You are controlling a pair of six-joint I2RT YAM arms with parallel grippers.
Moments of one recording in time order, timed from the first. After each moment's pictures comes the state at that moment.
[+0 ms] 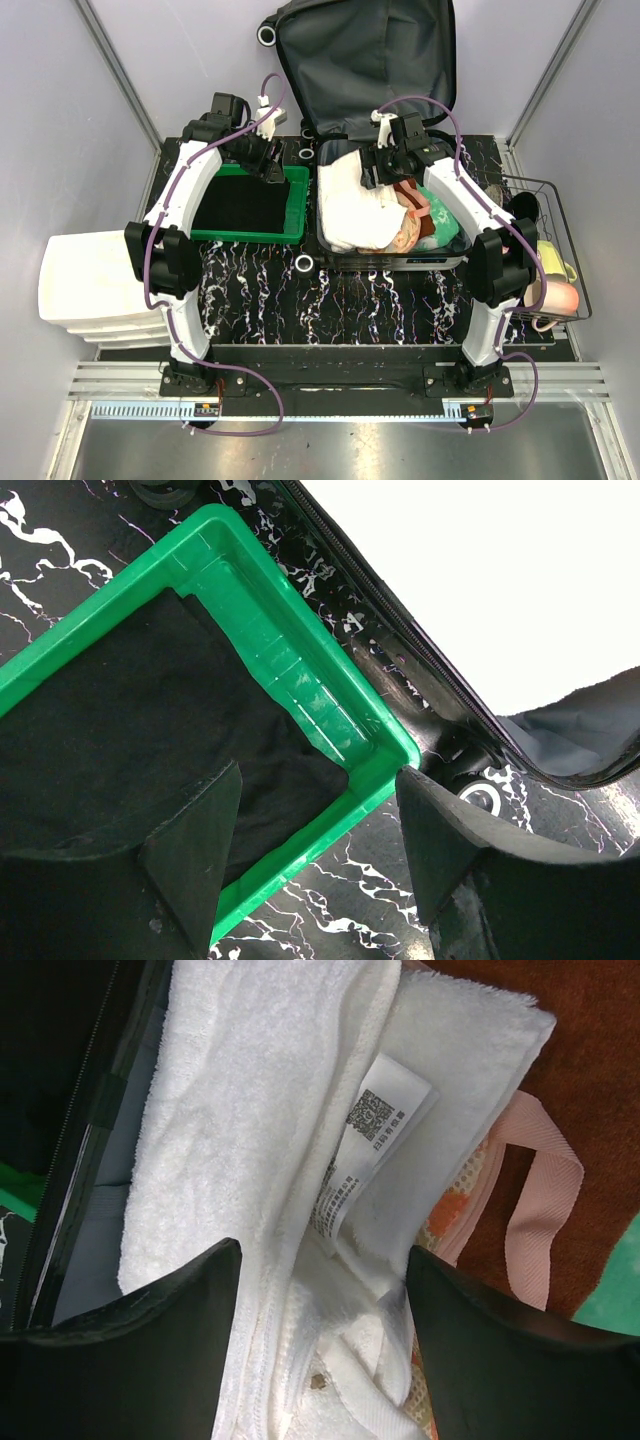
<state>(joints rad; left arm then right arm) -0.20 1.94 1.99 -0.96 0.48 0.31 0.36 1.90 1.74 -0.61 -0.15 0.06</state>
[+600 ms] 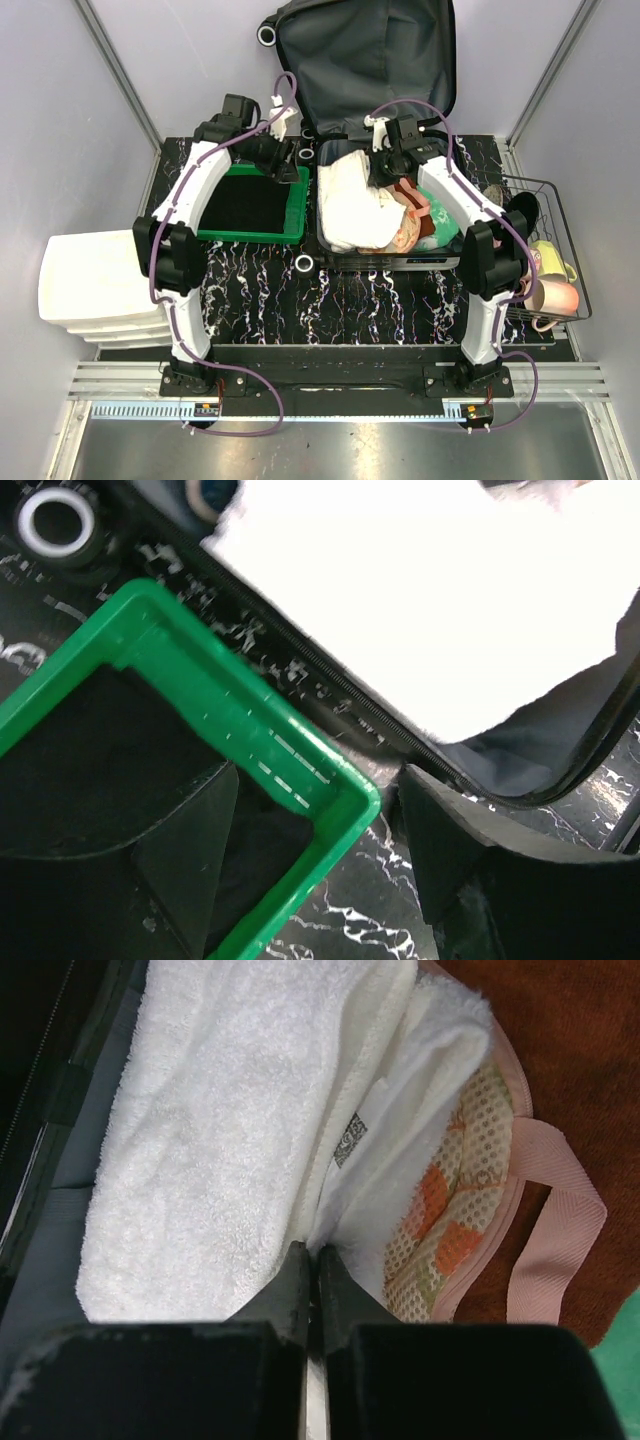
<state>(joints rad) -0.23 1.97 2.00 -0.91 0.60 0.31 0.36 1.98 1.78 -0.61 -0.17 -0.01</state>
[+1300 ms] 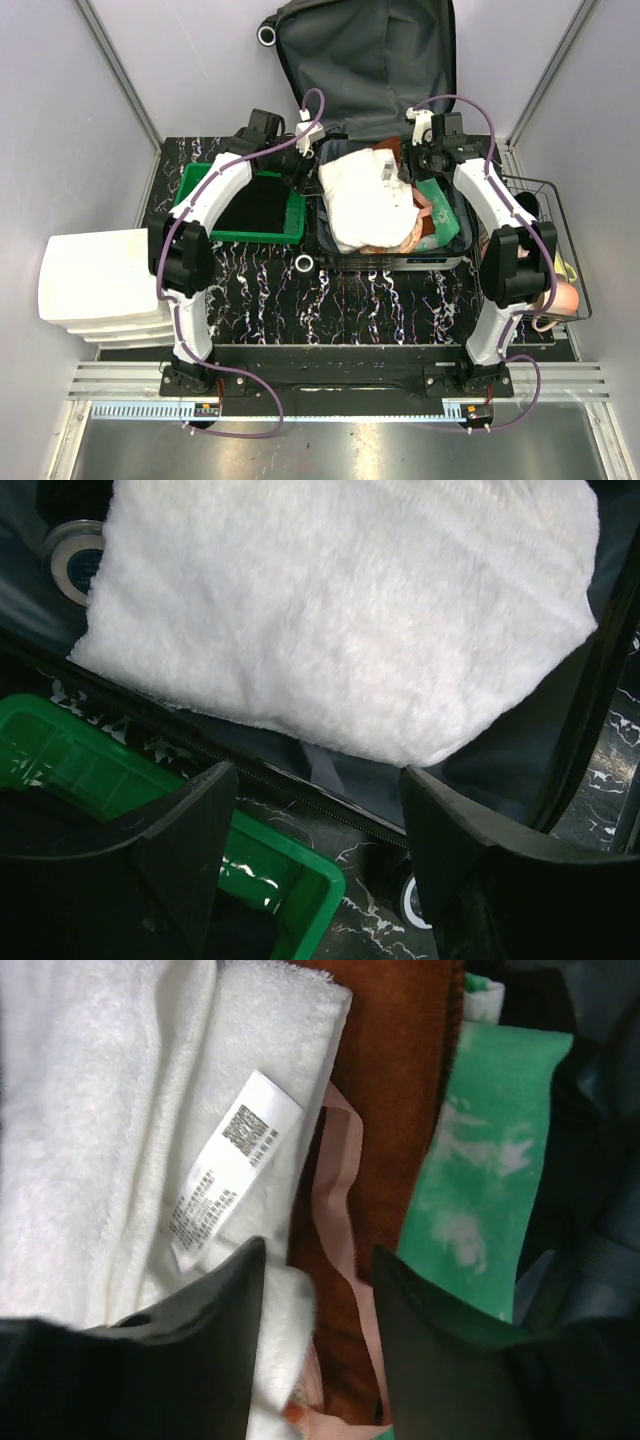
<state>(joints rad) -0.34 1.99 1.86 -0.68 0.73 0.35 0.17 1.86 1.65 -0.54 -0.20 -0.08</state>
